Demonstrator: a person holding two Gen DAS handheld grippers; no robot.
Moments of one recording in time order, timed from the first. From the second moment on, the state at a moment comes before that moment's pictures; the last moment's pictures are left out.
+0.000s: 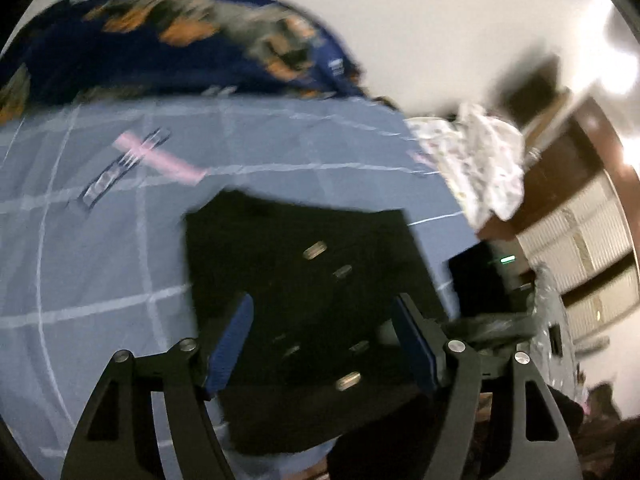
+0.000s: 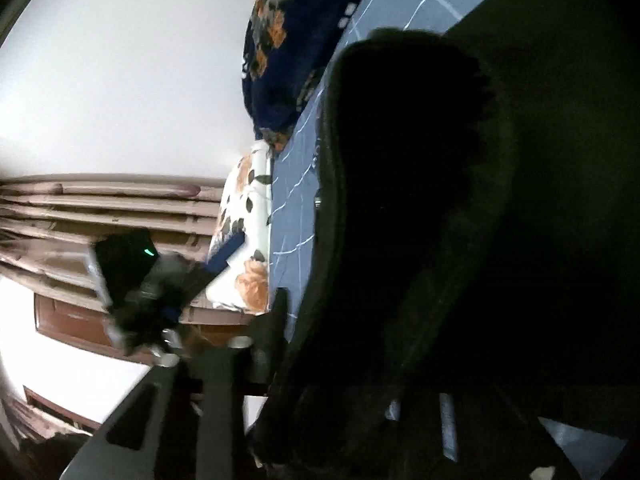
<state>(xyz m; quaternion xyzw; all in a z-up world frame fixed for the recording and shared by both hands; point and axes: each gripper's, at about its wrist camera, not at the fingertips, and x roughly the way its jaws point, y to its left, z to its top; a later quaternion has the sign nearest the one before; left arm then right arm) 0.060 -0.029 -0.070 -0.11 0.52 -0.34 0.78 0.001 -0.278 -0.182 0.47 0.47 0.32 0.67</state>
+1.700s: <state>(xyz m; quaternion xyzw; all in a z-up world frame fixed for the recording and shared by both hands) 0.076 -0.065 -0.159 -0.10 0.56 -0.35 0.74 -0.087 -0.461 -0.192 0.58 0.39 0.14 0.71</state>
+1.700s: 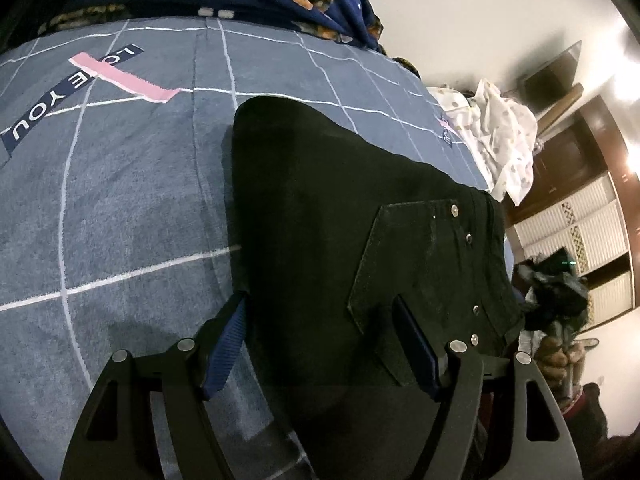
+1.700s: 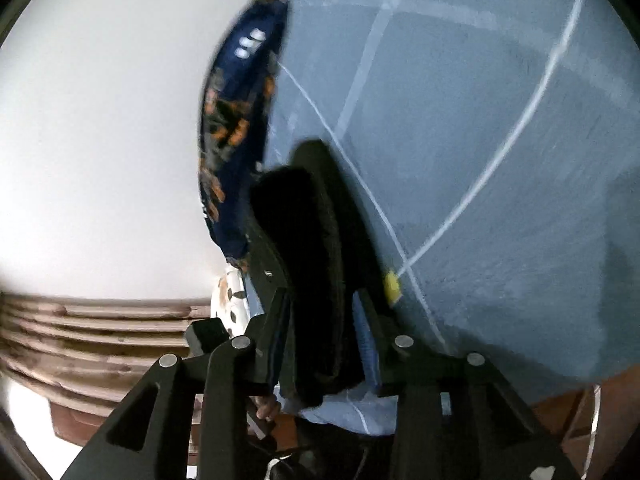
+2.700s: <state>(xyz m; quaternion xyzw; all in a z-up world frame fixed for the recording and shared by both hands) 0.073 -0.072 -0.160 -0.11 0.56 -0.35 0.74 -0.098 -0.428 -0.185 0.50 0.43 0.15 0.73</state>
